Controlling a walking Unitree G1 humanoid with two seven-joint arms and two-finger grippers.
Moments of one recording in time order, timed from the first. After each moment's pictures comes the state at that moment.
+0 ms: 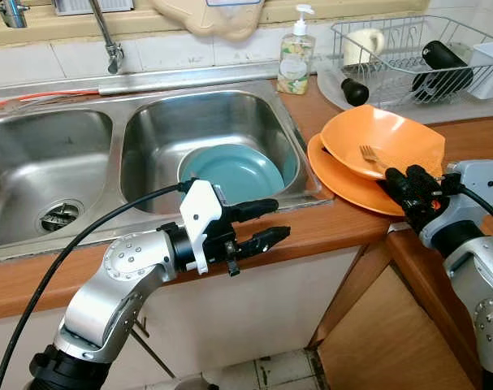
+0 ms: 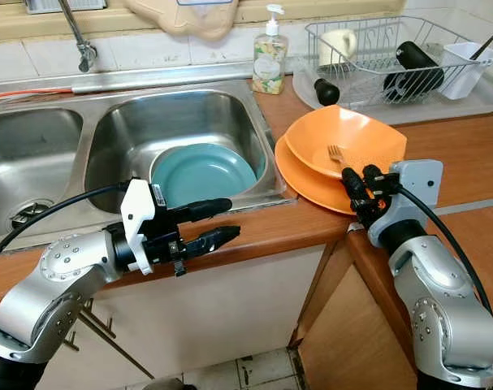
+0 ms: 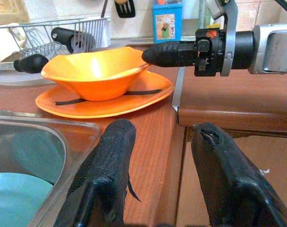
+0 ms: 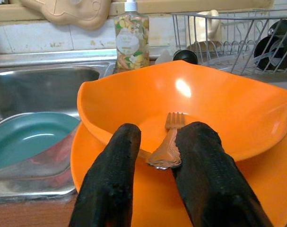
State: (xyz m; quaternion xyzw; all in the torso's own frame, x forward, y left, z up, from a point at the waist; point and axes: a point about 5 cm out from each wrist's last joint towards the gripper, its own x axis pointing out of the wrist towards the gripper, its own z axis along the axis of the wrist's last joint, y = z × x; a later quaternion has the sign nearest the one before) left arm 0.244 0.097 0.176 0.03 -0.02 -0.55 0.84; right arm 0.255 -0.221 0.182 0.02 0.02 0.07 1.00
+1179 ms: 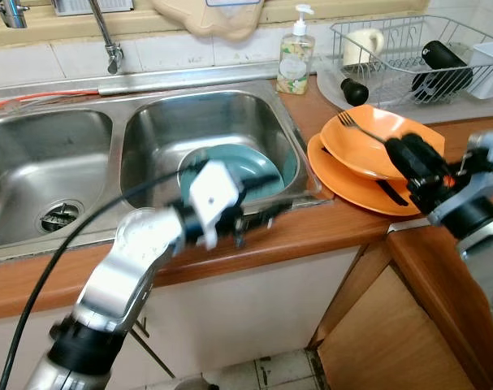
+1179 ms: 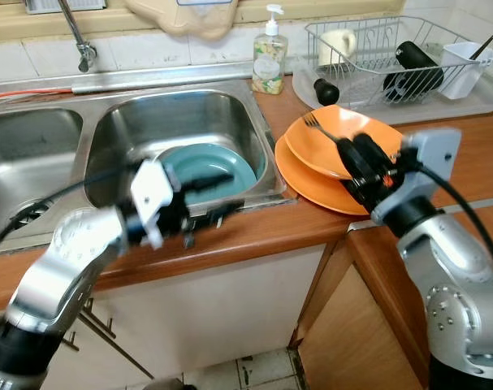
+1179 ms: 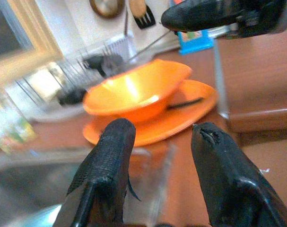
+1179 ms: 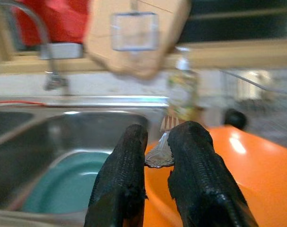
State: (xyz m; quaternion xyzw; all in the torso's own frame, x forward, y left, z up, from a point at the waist) left arm 0.275 0.087 0.196 0.15 -0.11 -0.50 0.84; right arm 0.252 -0.205 0.229 0.04 -0.06 0.20 0.98
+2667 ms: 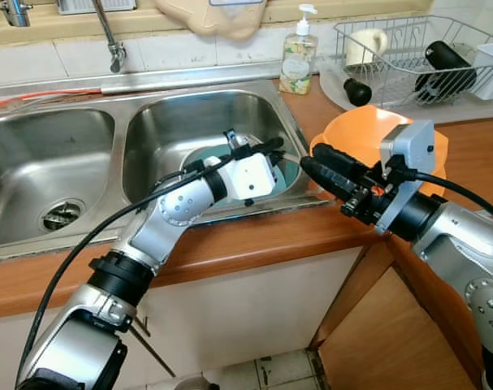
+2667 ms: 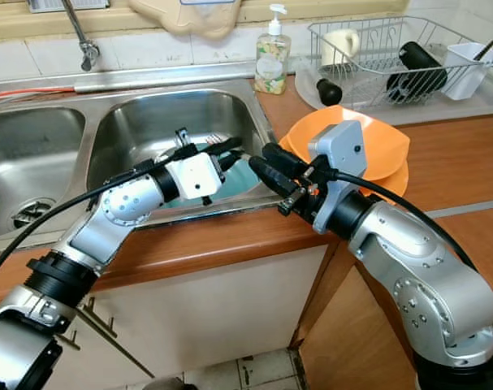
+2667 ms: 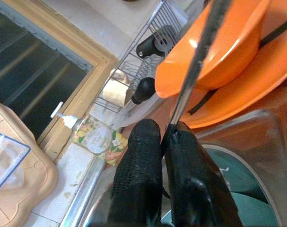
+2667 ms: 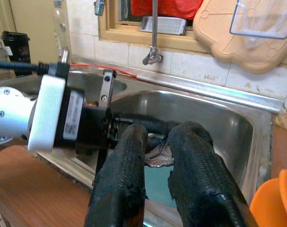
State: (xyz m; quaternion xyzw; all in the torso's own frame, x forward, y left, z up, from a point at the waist) left arm 0.333 0.072 0.191 0.40 -0.21 -0.38 0.81; right arm 0.247 -0.141 0.237 -0.02 -0.02 0.38 0.93
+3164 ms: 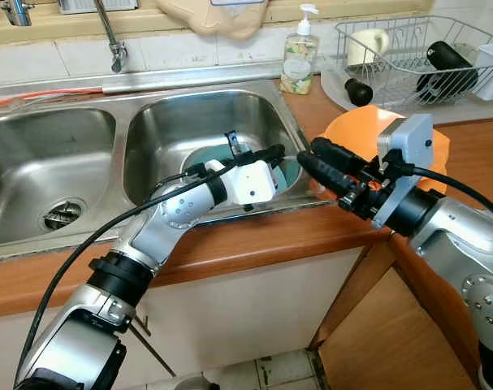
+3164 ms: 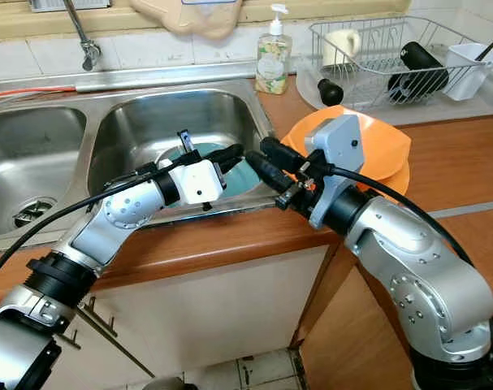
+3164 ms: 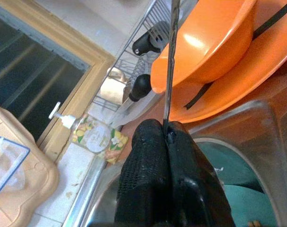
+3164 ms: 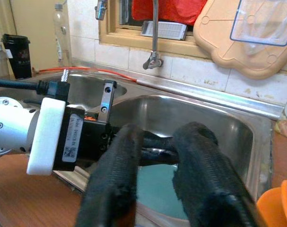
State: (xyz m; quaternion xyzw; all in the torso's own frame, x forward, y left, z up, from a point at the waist) left arm 0.333 0.075 0.187 0.41 -0.21 -0.38 0.80; right arm 0.248 -0.137 0.240 -0.02 -0.03 0.38 0.93
